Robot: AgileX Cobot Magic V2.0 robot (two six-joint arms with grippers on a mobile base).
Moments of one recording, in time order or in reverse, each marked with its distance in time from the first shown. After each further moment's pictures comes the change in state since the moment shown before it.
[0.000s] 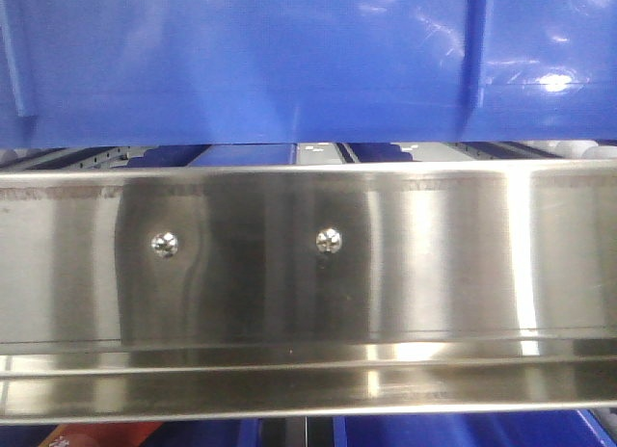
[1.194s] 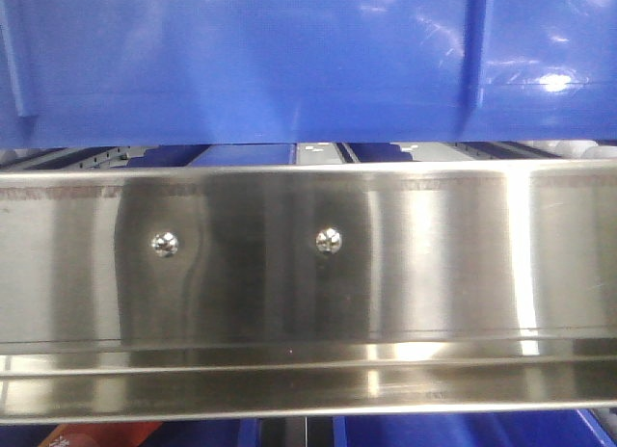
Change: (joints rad) left arm 0.000 -0.007 -0.020 0.002 0.000 0.002; right arm 0.000 0.000 0.000 0.000 0.000 0.003
